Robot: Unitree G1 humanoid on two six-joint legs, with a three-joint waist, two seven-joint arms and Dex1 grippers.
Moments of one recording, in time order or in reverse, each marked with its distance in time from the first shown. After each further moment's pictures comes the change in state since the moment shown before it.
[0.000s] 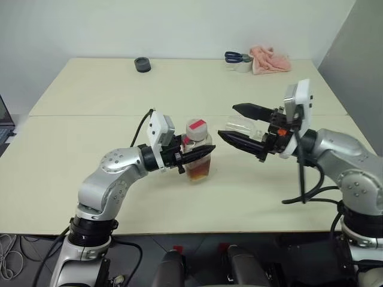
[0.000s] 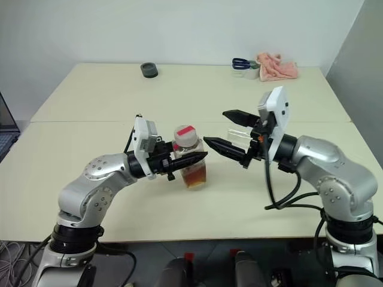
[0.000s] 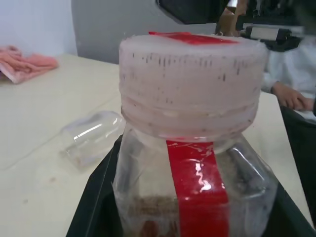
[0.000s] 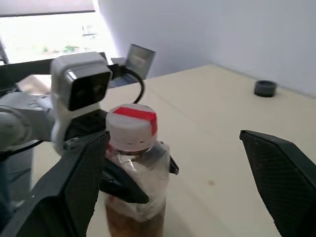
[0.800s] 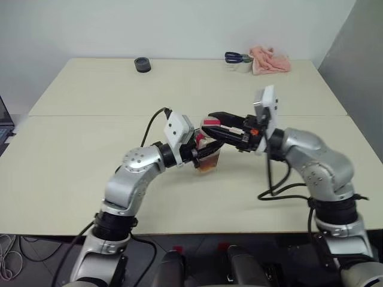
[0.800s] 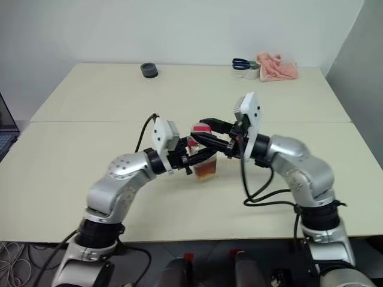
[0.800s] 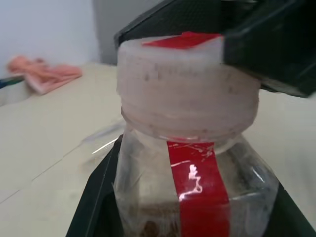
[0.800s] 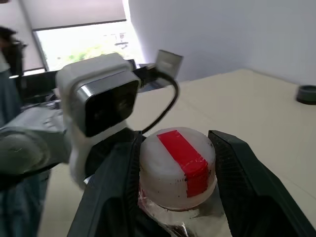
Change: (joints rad) left arm -0.057 0.011 -0.039 -0.004 -0.005 -0.003 -0.102; right arm -0.153 -0.002 0.116 0.276 -0.029 -0.121 0.383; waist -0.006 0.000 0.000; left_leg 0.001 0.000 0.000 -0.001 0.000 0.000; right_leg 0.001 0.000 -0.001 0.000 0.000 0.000
